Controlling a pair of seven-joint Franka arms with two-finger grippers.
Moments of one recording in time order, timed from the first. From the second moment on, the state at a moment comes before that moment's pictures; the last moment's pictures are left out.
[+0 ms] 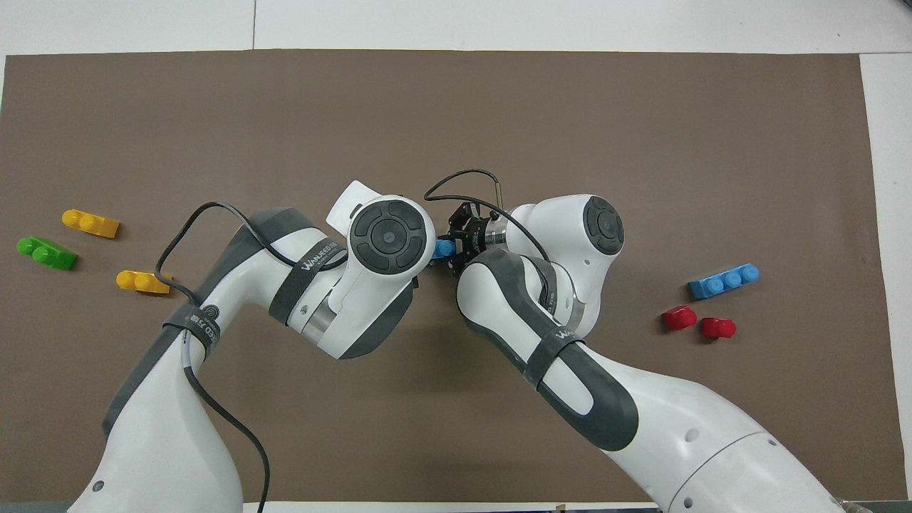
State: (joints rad) left arm -0.59 0.30 -0.05 -1.85 0.18 2.24 -2.40; right arm 0.52 0.47 0.02 -1.88 0.85 2.54 1.37
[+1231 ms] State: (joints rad) left arm -0.63 0.33 -0.05 -1.88 0.25 2.28 -2.48; right arm 0.52 0.47 0.02 -1.89 0.85 2.55 1.36
